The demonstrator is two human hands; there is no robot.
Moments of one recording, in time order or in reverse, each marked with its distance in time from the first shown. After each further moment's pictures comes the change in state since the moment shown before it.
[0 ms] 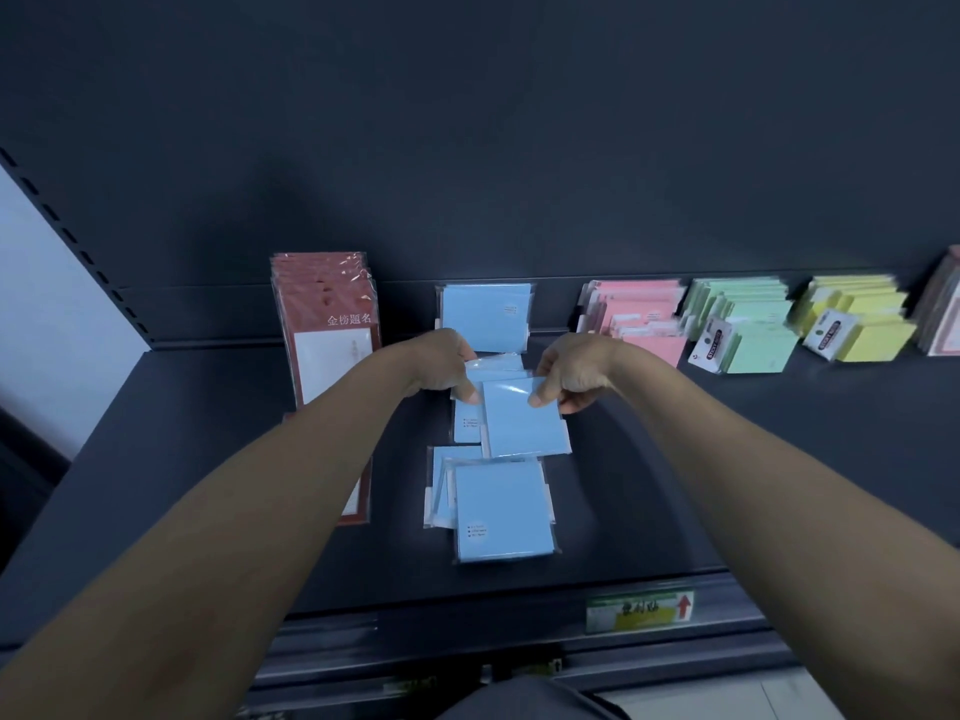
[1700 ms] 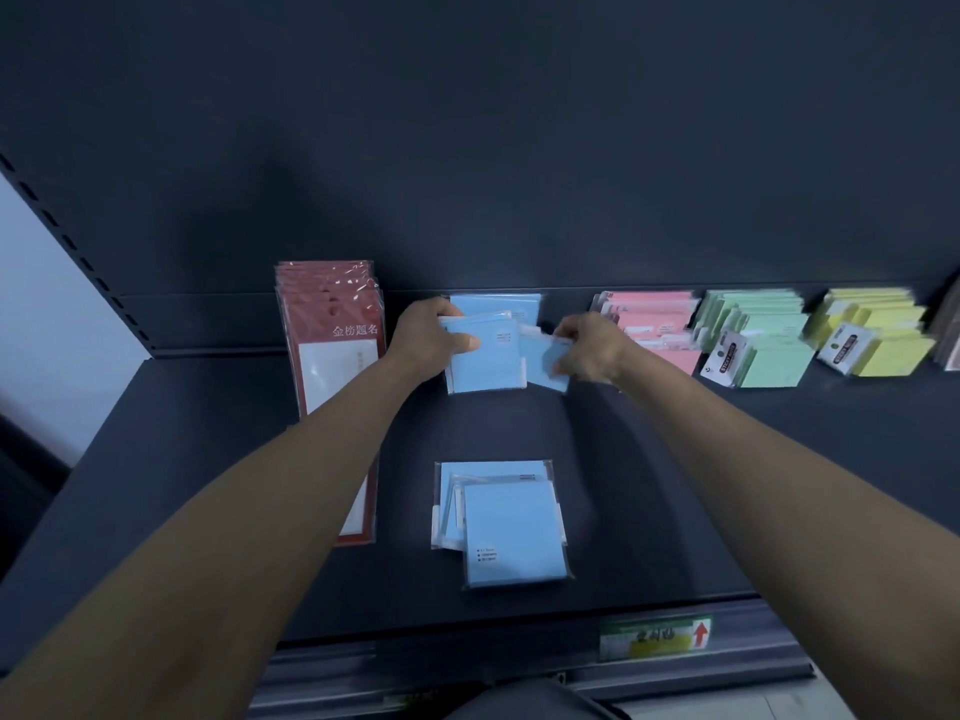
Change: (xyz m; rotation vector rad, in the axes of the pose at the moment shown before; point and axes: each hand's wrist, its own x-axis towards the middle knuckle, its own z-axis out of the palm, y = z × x) left_hand 0.032 -0.015 -0.014 -0.320 0.492 0.170; right_hand 0.039 0.006 -0.011 -0.012 0.369 -0.166
